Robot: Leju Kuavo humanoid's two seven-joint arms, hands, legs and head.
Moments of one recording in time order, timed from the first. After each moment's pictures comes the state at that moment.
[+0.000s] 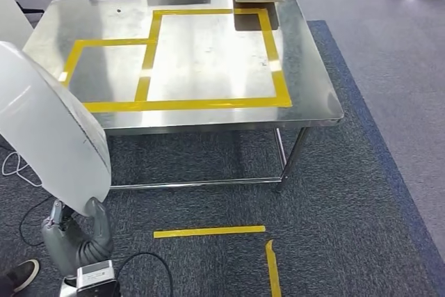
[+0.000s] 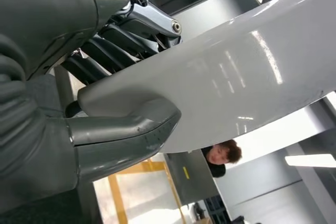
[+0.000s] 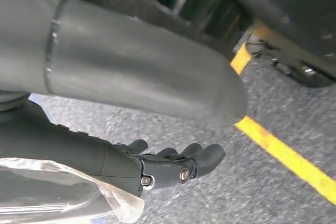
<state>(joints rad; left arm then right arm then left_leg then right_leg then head) 0.26 -0.20 -0.33 -1.79 -0.49 0.70 -0.70 -0.07 0.22 -0.80 -0.20 1.40 -0.16 0.04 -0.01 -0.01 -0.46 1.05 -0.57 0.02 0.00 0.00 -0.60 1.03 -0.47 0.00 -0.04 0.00</state>
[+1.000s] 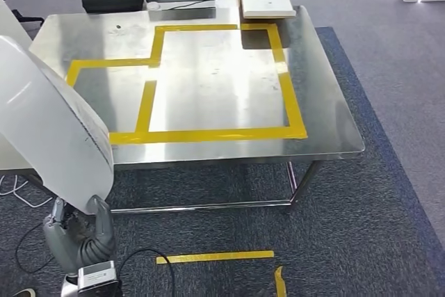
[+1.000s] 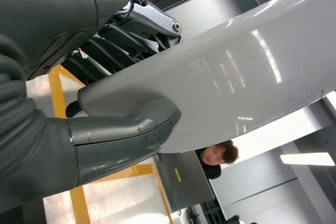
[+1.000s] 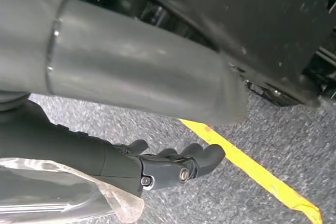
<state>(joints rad) 0.24 -0.20 -0.35 -1.79 -0.49 0.70 -0.70 -0.07 0.23 -0.85 -0.20 1.35 -0.09 -0.02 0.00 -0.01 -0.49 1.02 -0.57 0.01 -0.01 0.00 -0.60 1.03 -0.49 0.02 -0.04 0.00</state>
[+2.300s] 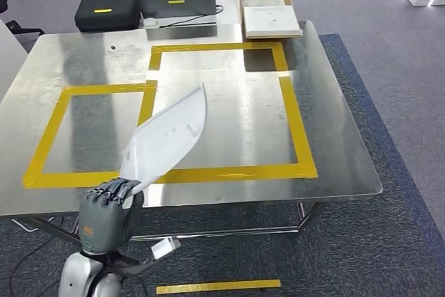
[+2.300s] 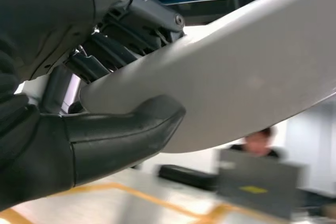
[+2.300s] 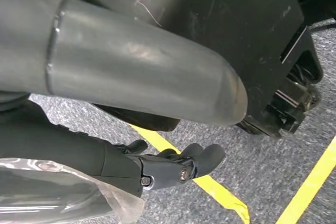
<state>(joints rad) 0.11 -0.18 -0.12 -1.56 -1.41 0.70 -0.48 -0.08 0.24 -0.92 -0.20 1.34 0.04 -0.08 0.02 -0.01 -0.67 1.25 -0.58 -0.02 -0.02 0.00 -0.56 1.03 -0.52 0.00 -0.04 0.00</state>
